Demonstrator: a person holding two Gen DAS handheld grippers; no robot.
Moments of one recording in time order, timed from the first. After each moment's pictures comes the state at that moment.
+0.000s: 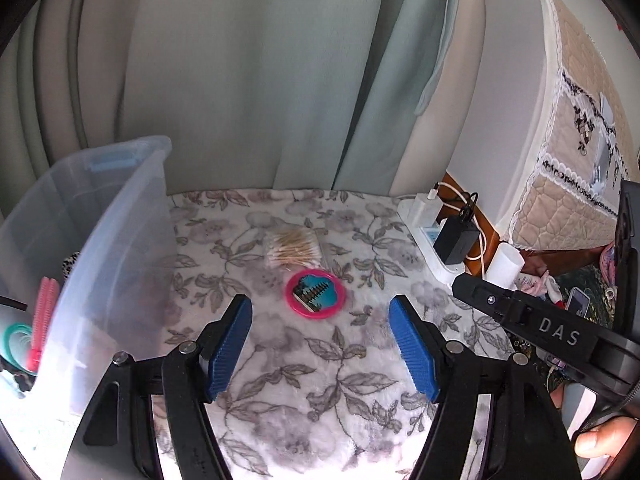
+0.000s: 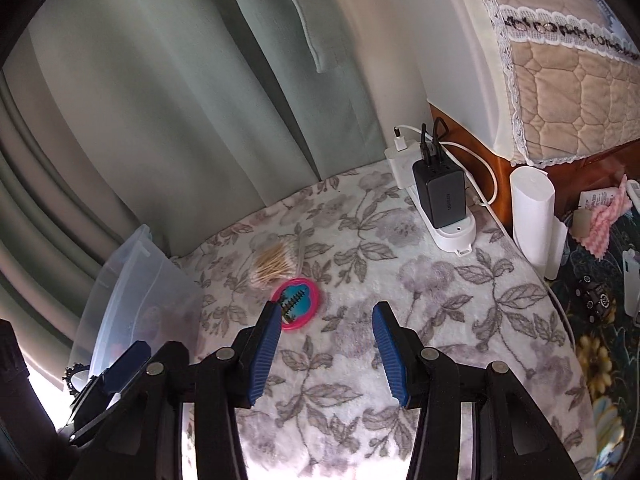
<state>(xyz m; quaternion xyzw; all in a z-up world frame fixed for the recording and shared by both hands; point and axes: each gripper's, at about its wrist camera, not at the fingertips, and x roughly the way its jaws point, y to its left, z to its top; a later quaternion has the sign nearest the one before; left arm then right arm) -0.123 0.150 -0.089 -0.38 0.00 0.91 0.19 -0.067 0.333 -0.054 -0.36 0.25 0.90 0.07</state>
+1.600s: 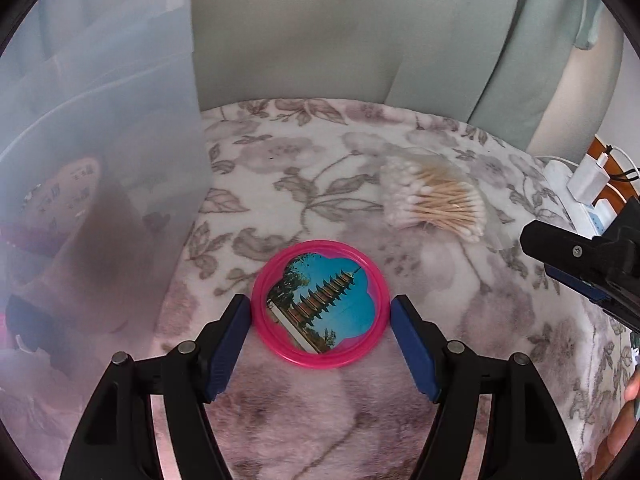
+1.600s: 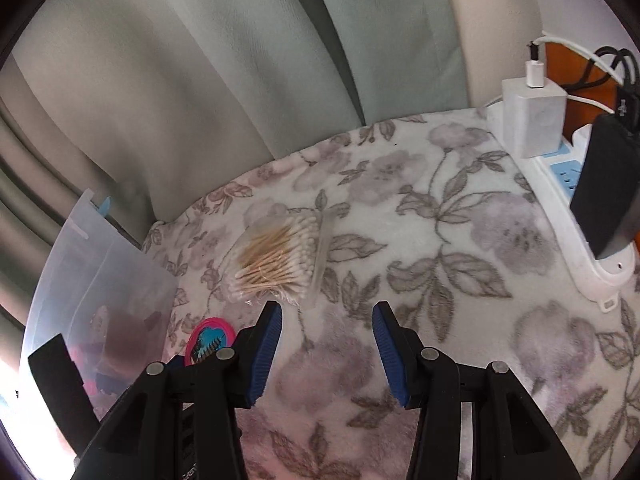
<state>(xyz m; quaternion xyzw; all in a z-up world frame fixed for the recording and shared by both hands) -0.213 0.097 -0.210 -0.45 0.00 0.89 0.05 -0.208 0.305 -0.140 -0.43 0.23 0.87 -0.02</state>
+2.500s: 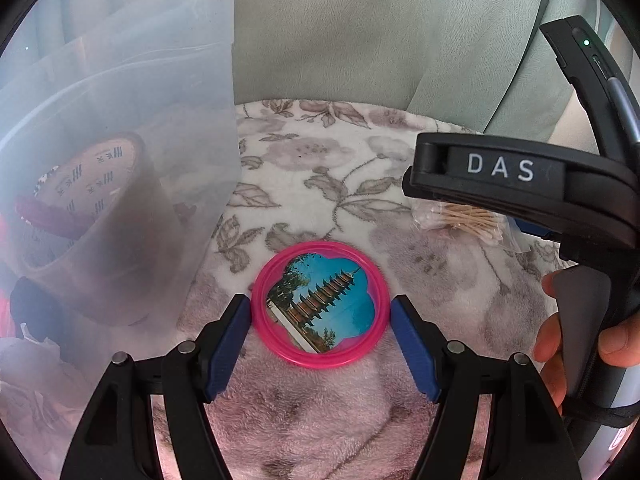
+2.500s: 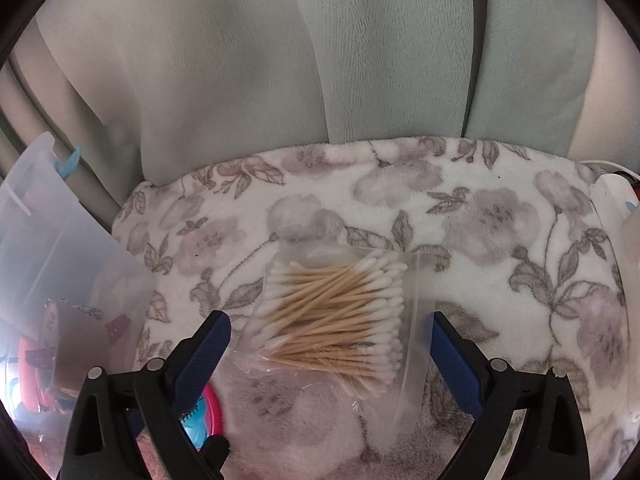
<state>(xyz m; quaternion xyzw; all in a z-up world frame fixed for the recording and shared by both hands) -0.213 0.088 -0.210 -0.44 -0.01 0.90 0.04 -0.287 0.247 -0.157 -0.46 0.11 0.88 -0.03</state>
